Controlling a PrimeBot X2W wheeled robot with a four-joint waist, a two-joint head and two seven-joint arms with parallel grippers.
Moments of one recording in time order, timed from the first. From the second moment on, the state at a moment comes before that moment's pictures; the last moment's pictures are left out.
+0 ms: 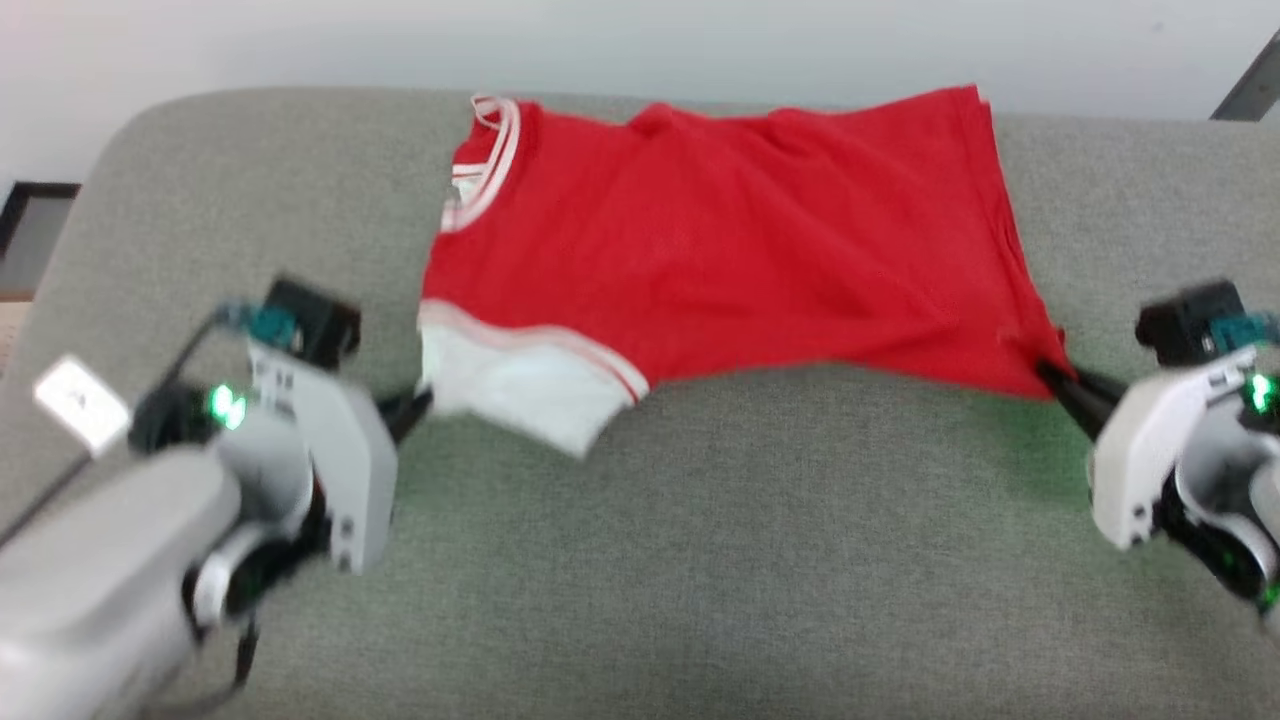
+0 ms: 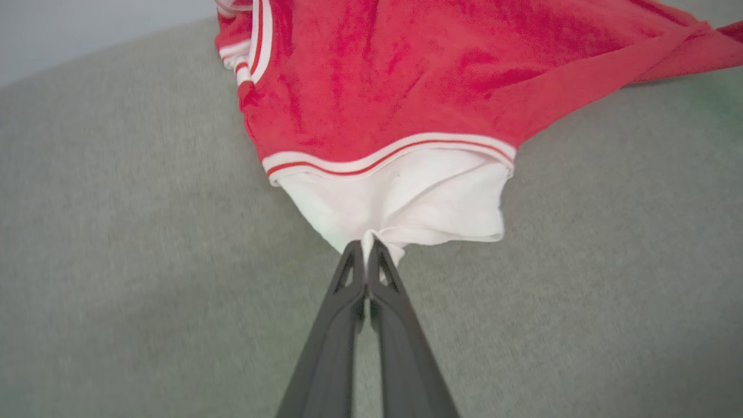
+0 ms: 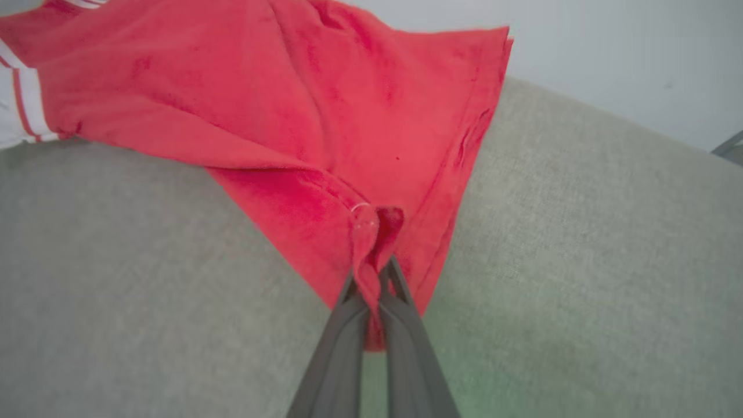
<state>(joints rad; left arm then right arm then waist) -0.93 0.83 -1.16 0.23 -1.17 0.08 0.21 -0.66 -0.59 0.63 0.45 0.72 0.13 0.20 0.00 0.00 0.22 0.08</state>
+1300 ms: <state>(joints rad) -0.65 1.26 -1.15 -0.50 -1.31 0.51 0.34 -0.02 -0.64 0.20 -0.25 0.75 0.13 0.75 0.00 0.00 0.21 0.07</state>
